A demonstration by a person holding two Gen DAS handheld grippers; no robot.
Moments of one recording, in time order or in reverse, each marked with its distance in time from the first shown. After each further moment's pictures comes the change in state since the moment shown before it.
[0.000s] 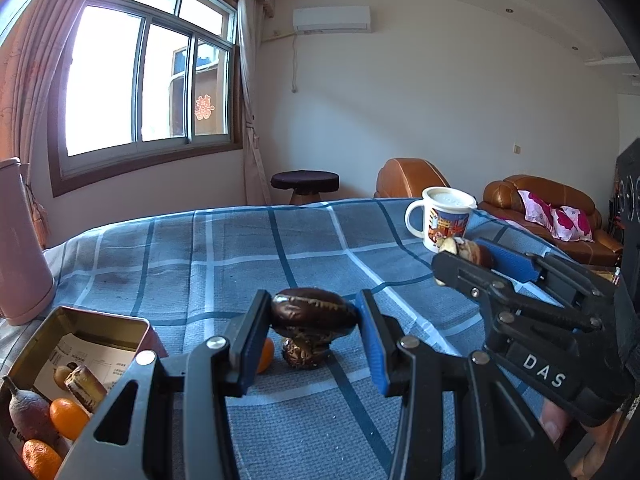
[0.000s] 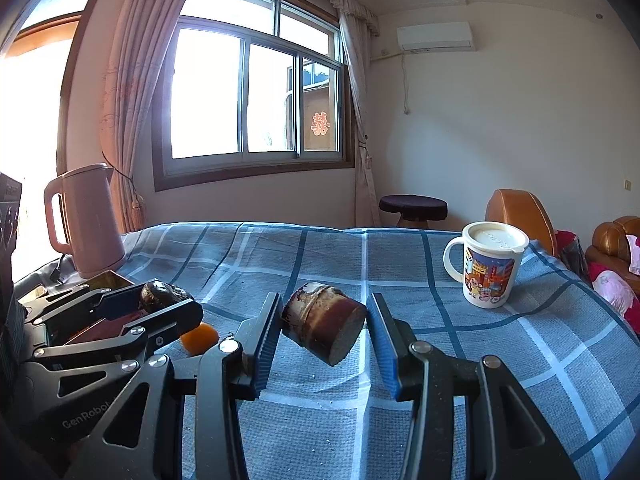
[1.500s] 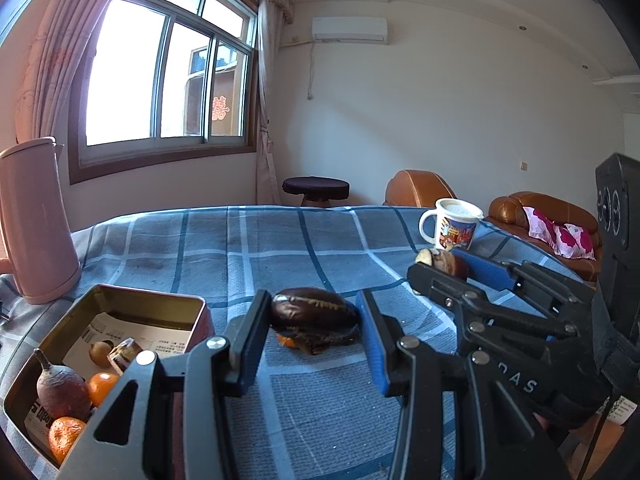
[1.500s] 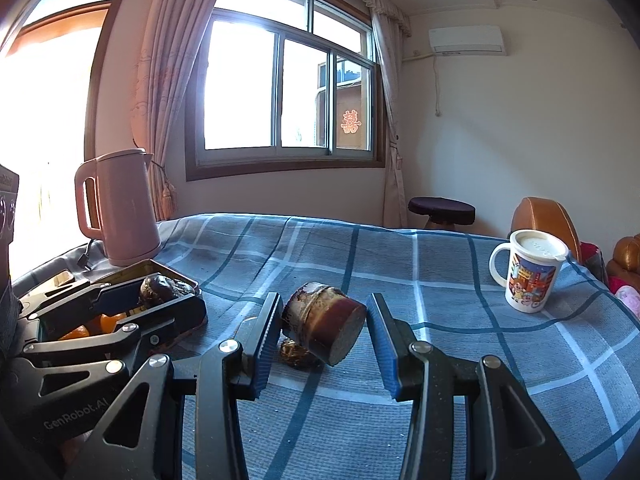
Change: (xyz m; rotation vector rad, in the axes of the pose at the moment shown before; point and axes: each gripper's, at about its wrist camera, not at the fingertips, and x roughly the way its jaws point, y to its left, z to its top) left arm -0.041 0.039 -0.013 -0.061 -0.026 0.016; right arm -0.001 0.051 -0.003 -0.052 0.010 0.094
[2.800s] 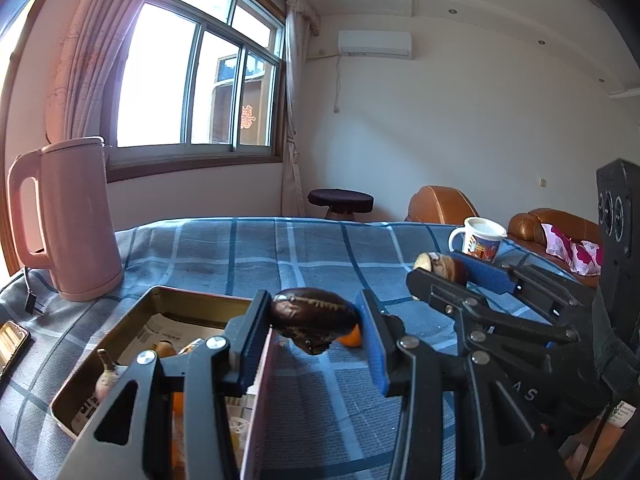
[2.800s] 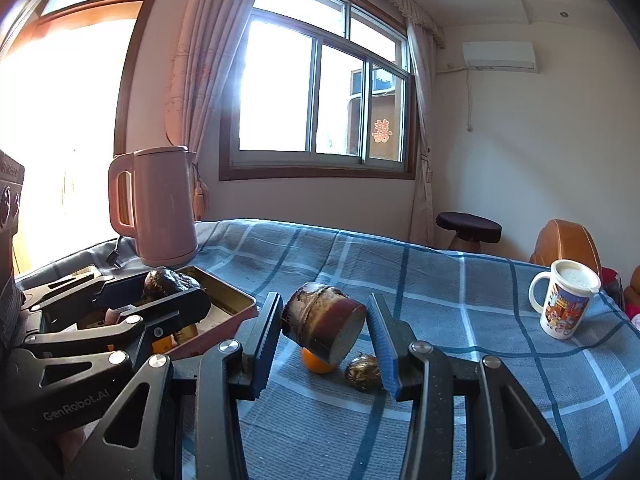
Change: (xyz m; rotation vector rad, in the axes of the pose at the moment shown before) left arm -0.033 0.041 0.001 -0.037 -0.047 0.080; right arm 0.004 0.053 0.014 -0.071 -0.026 0.087
